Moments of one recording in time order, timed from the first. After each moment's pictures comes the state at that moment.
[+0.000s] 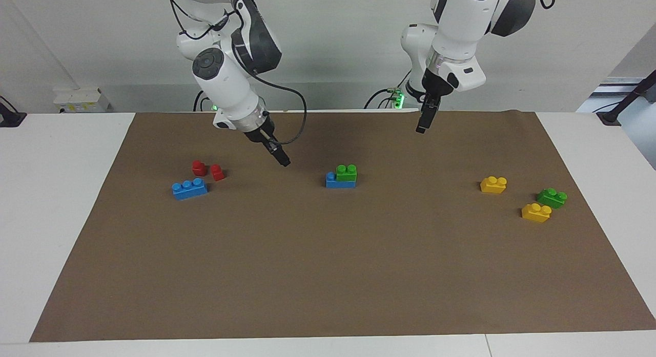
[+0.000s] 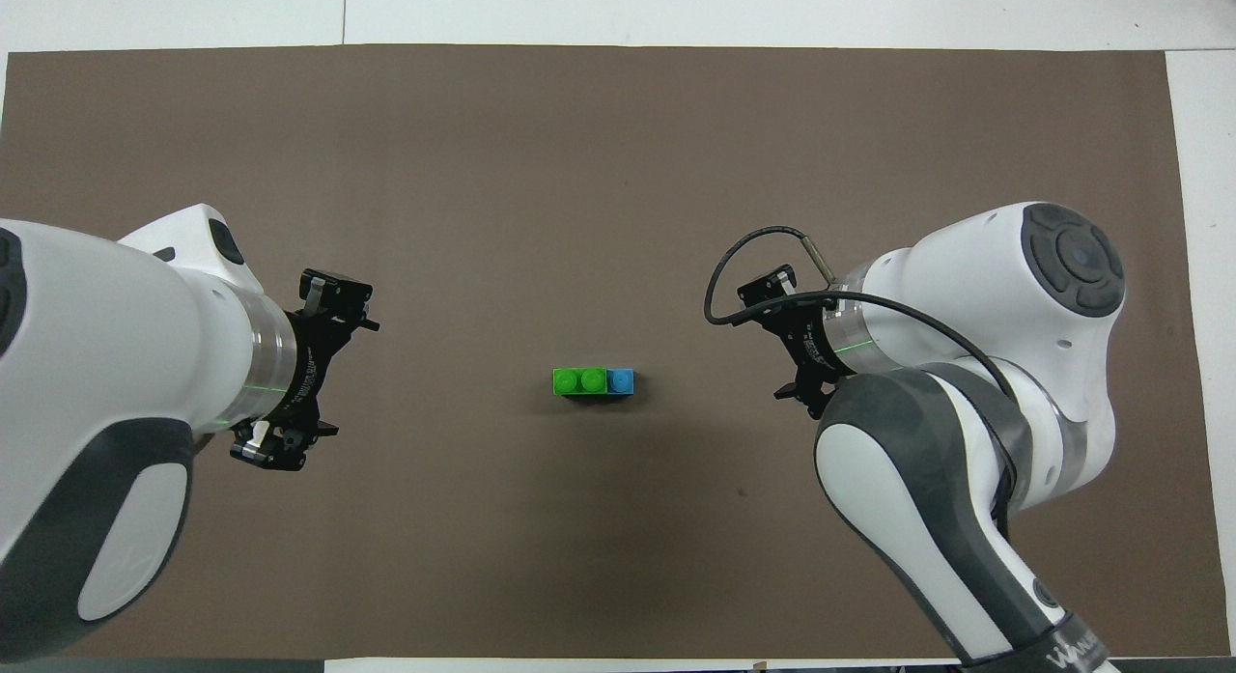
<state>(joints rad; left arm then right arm) -0.39 -0.20 -0.03 -1.92 -0.04 1.75 -1.62 0.28 0.00 0.07 -2.04 0.37 2.07 1.24</state>
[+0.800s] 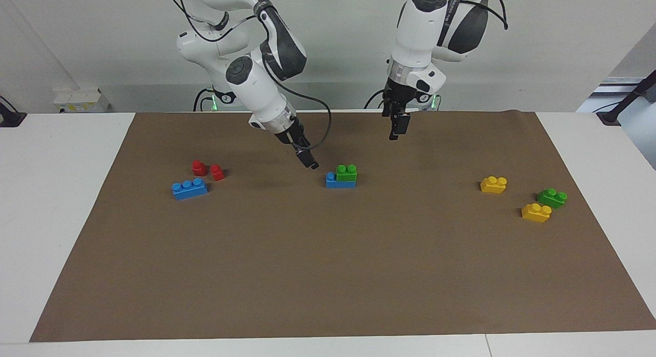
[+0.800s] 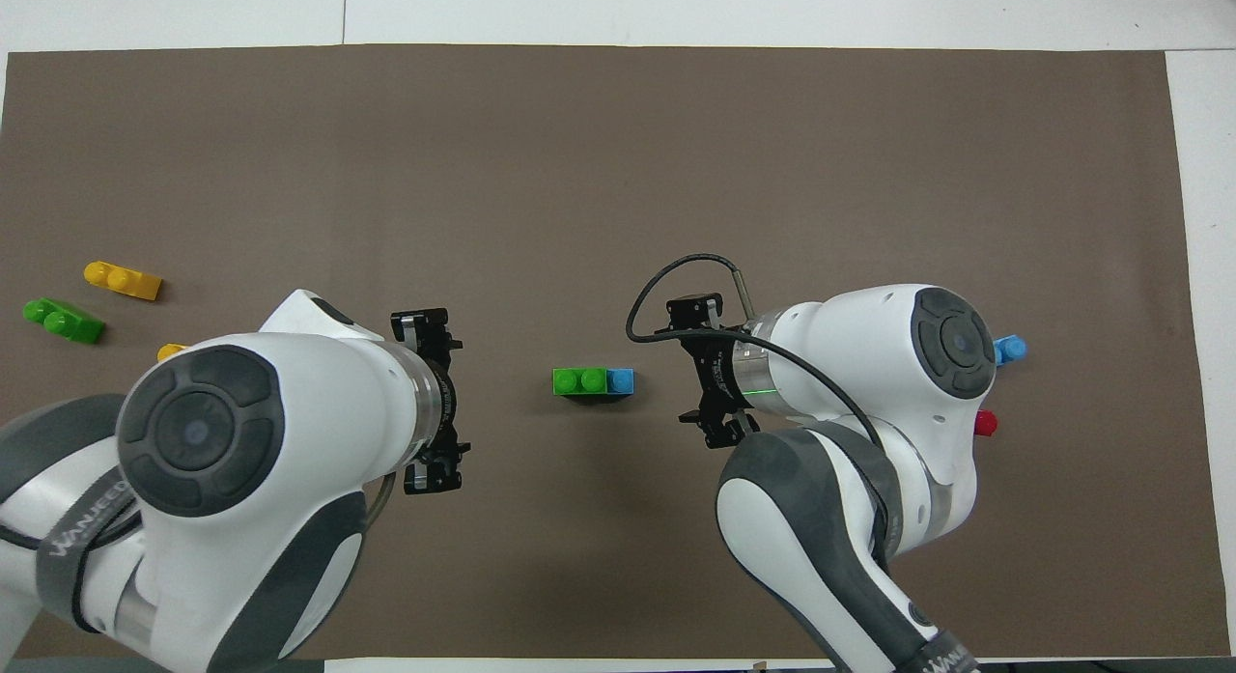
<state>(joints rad) -0.55 -0.19 -0.03 -2.06 -0.04 1.97 -2.15 0.43 0.03 0.07 -2.14 0.53 2.32 1.45</state>
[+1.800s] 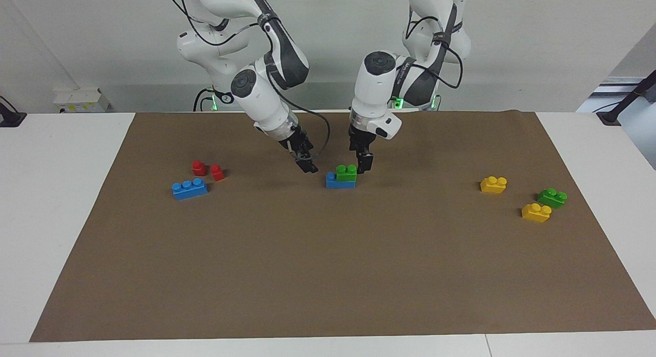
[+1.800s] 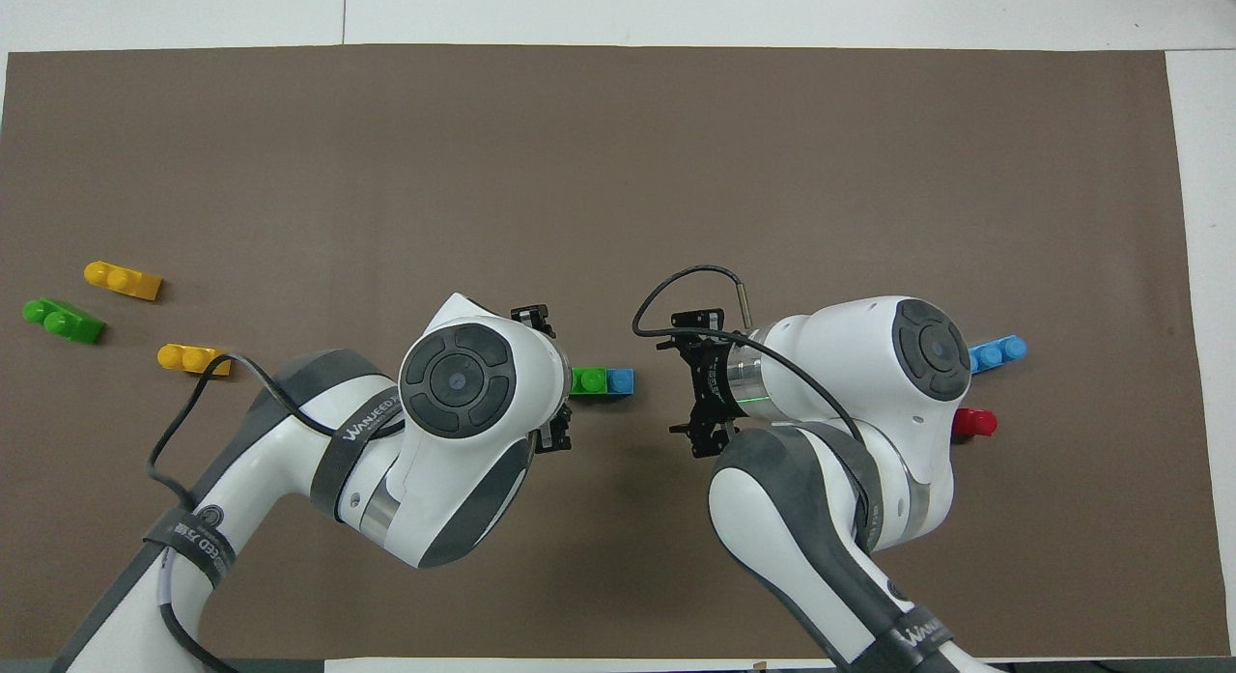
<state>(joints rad) -0.64 0.08 -0.03 -2.07 -0.04 2.24 -2.31 0.44 0.05 0.07 -2.18 0.61 2.36 1.56</state>
